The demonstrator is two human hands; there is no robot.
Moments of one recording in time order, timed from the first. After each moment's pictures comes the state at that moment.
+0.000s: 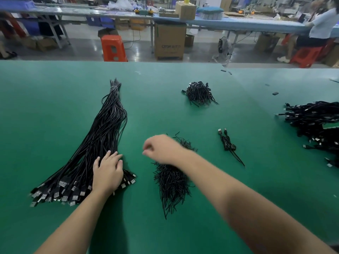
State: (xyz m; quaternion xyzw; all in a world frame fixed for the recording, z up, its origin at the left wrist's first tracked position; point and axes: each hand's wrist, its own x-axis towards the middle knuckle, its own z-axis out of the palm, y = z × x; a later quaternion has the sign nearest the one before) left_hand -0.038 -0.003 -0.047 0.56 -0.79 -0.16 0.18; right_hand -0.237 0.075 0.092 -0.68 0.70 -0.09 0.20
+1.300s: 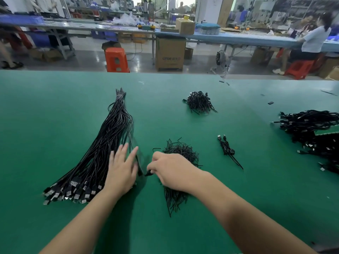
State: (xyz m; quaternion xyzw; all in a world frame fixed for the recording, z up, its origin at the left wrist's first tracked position) left_hand -0.043 0.019 -0.018 0.44 -0.87 -0.08 0.20; right_hand -0.205 0.151 0.122 -0.79 0.61 -0.02 0.04
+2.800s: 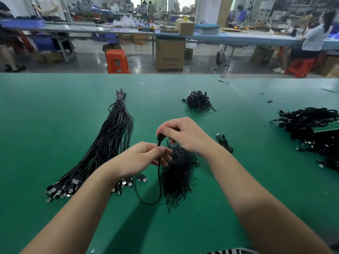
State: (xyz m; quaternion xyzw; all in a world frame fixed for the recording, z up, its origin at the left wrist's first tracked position) left_hand -0.071 0.085 0.149 0.26 -0.80 -0.53 0.11; right_hand -0.252 0.140 0.170 -0.62 0.60 -0.42 0.29
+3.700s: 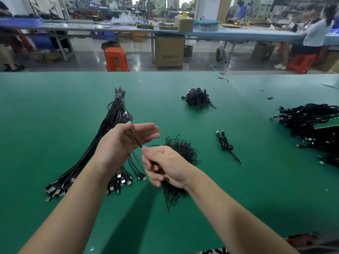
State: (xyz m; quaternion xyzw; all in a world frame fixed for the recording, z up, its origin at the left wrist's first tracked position) left_hand -0.060 0.069 0.147 0.18 -0.56 -0.73 0.34; right_hand -0.192 0.167 0.126 -0.45 0.38 -0.49 0.64
